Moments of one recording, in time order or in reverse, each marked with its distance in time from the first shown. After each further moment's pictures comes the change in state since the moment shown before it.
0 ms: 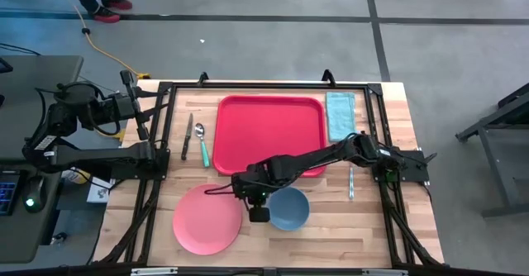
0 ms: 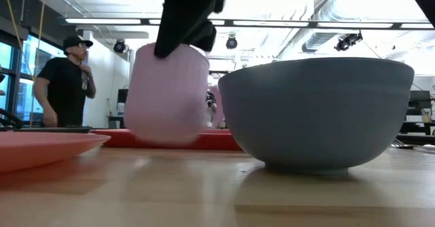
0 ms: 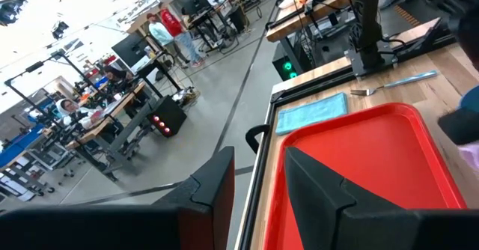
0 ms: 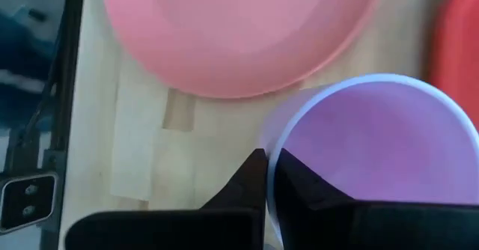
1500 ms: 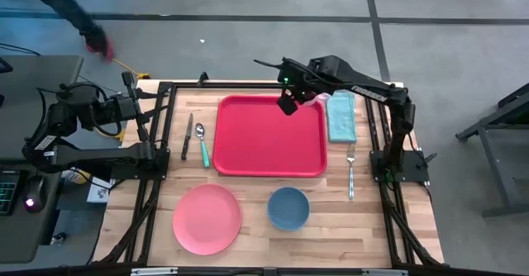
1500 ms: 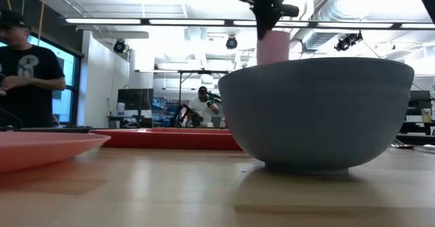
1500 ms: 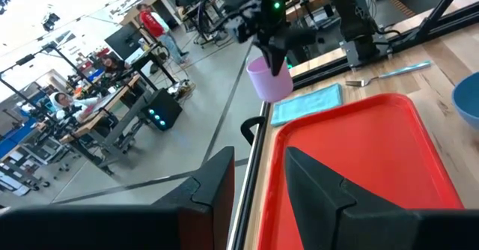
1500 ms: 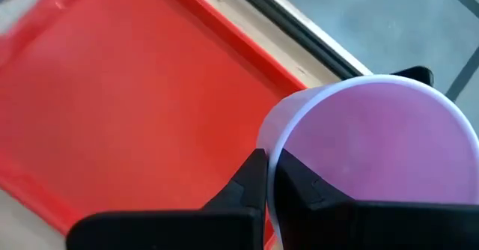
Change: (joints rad) left arm 0.000 0.000 0.000 -0.035 0.000 -0.004; right arm -0.554 -0.381 -0.001 -0.523 0.419 0.290
